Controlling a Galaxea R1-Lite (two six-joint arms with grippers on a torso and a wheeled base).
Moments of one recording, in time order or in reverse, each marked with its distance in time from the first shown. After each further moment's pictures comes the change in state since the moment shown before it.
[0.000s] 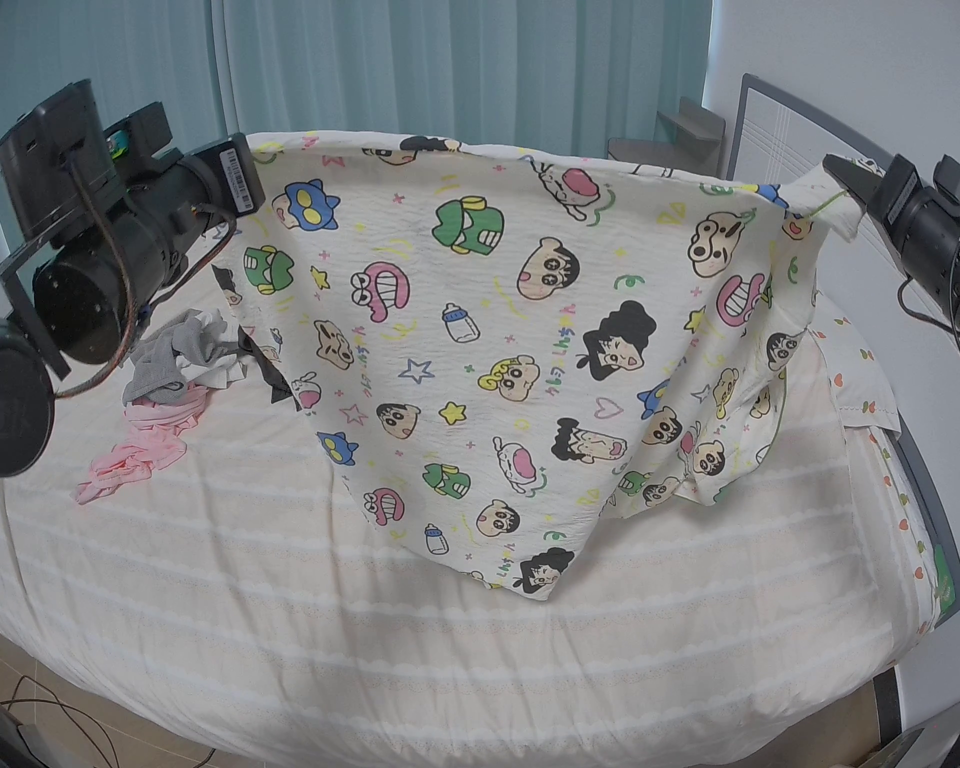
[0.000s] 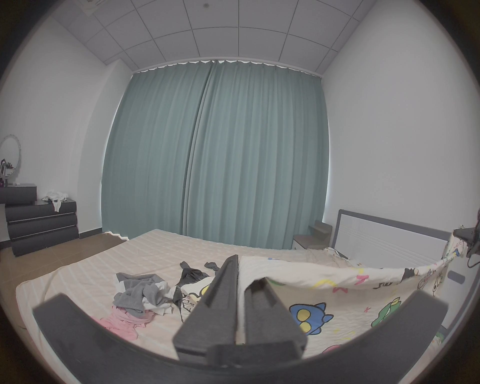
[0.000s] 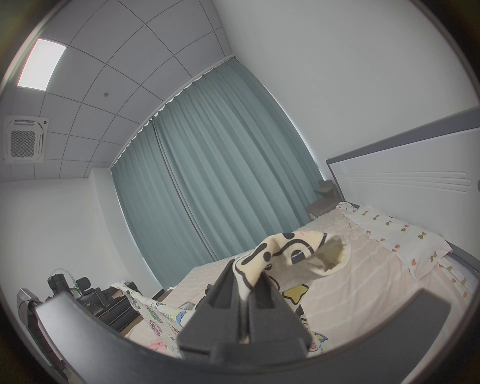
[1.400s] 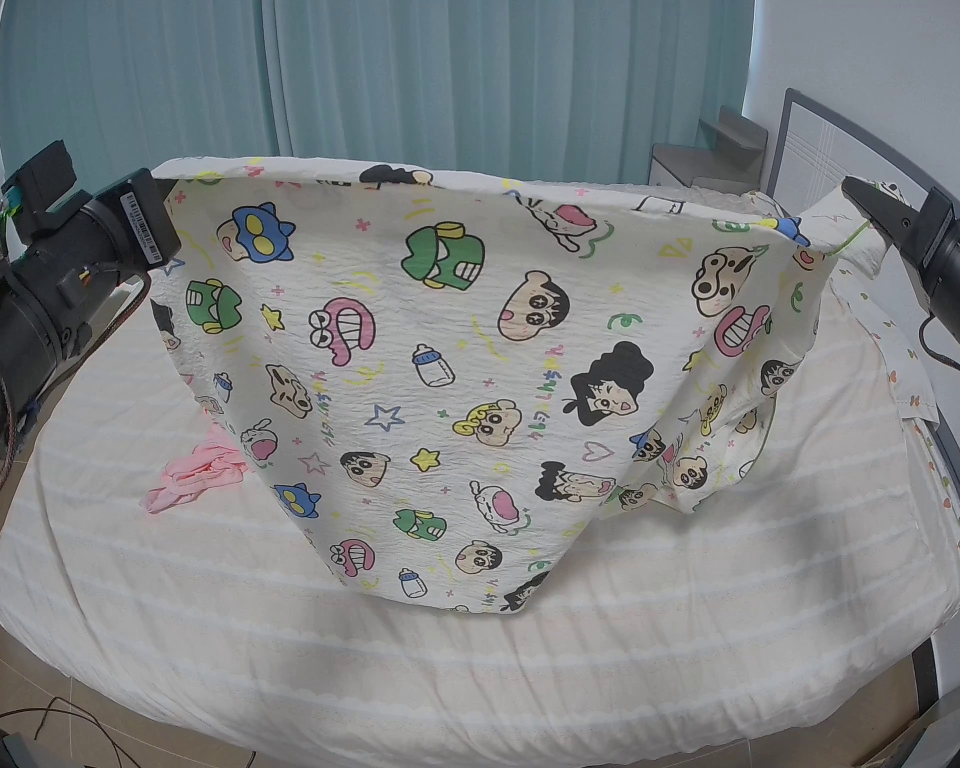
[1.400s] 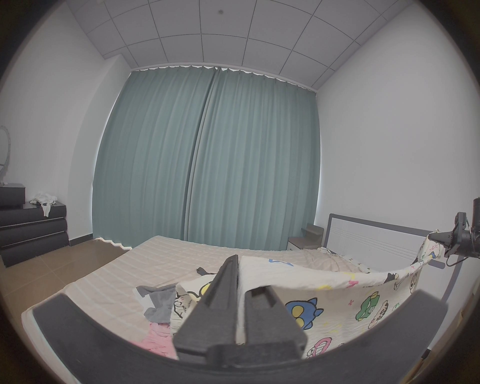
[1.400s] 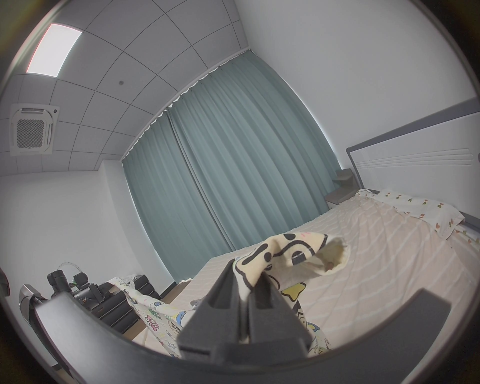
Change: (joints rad) left arm -0.009 -0.237 0.254 -0.049 -0.110 0.005; right arm 0.100 -0.122 0.132 -0.001 -0.048 -0.030
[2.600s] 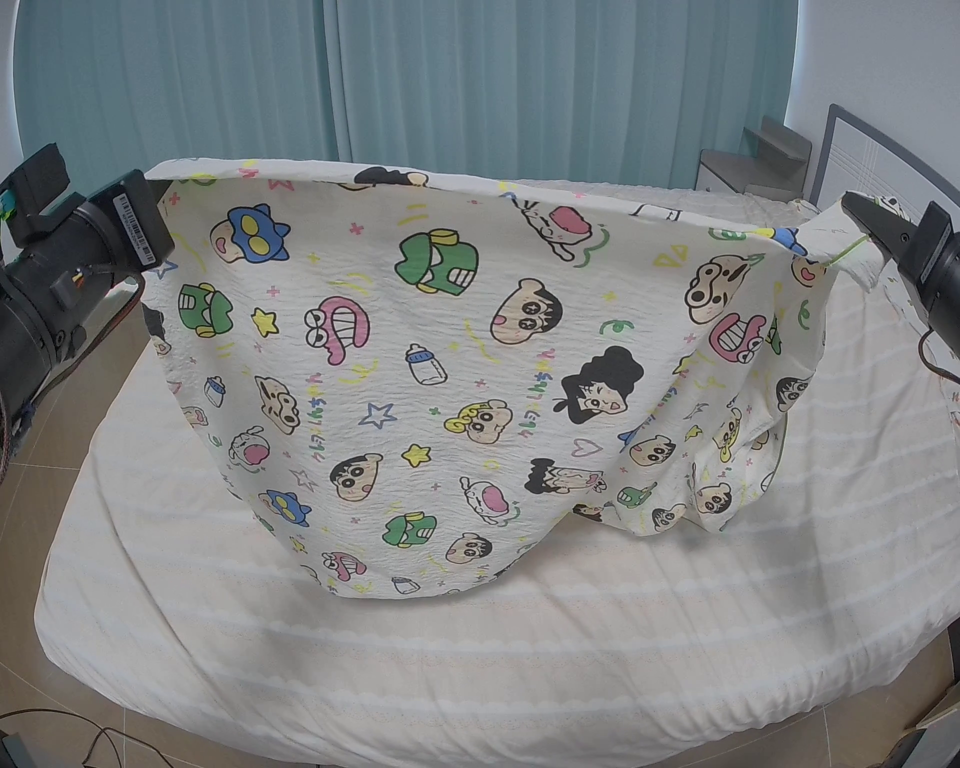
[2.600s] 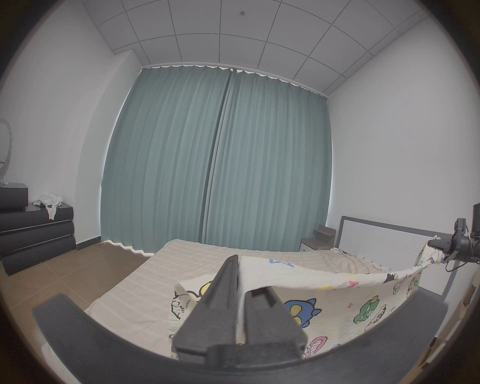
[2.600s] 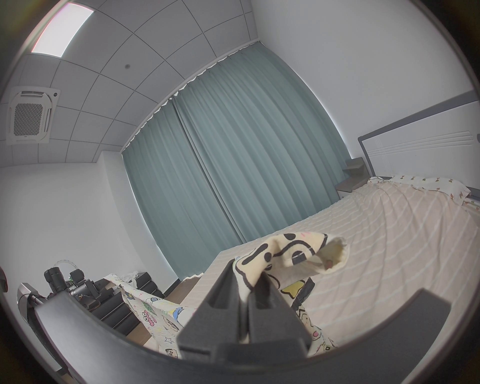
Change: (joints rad) left arm 0.003 -0.011 0.010 -0.001 -0.001 -0.010; right arm 0.006 -0.008 0.028 0.003 -0.020 0.000
